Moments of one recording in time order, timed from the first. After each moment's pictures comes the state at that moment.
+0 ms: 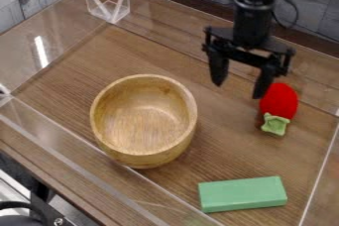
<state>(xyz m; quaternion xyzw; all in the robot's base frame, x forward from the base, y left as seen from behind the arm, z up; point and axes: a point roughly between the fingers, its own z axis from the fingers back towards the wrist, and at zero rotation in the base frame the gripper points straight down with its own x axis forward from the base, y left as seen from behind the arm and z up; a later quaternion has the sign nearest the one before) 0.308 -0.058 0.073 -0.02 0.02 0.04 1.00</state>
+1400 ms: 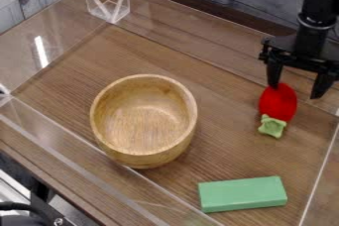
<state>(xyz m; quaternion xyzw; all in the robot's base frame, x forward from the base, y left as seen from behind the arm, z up) 0.362 -0.103 0.062 -0.01 -0.06 0.10 0.99</state>
